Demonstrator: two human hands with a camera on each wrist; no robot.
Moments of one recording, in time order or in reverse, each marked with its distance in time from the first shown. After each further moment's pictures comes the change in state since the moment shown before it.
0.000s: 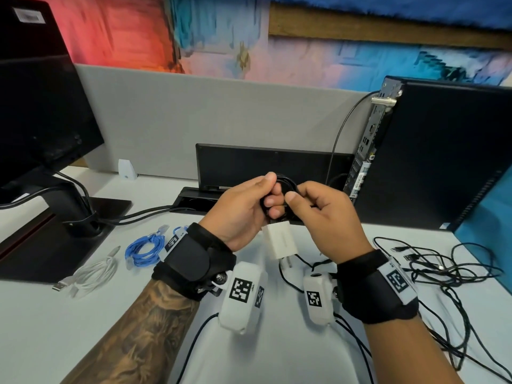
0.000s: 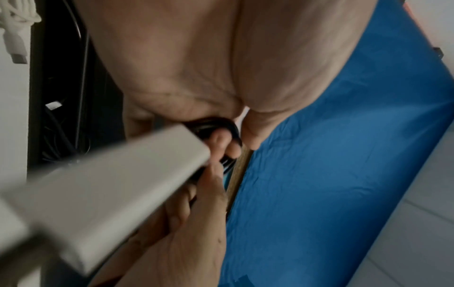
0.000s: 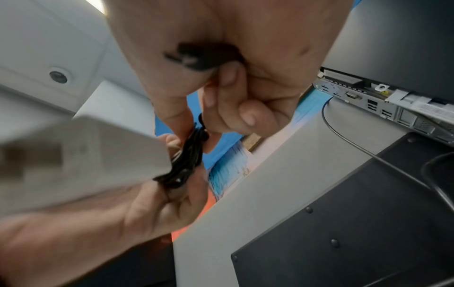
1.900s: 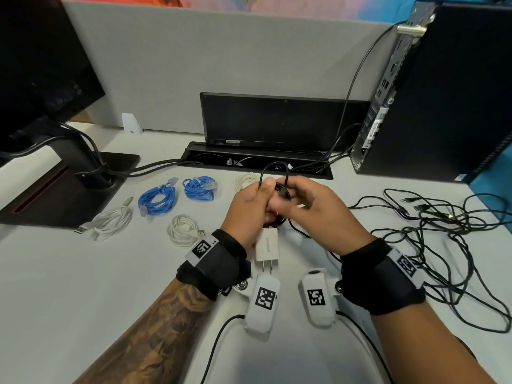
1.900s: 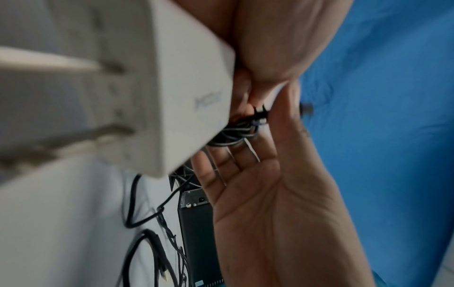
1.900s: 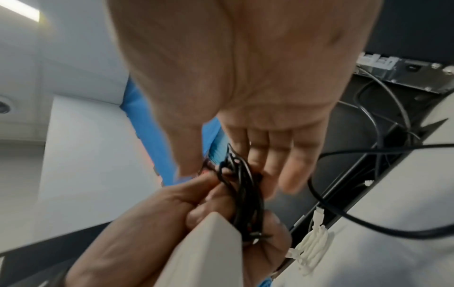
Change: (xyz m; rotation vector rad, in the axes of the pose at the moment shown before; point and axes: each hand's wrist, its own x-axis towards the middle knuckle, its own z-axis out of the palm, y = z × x) left_hand -0.047 -0.082 -0.004 0.289 0.367 0.012; right_hand -0.059 0.016 0.025 0.176 -0.295 0.263
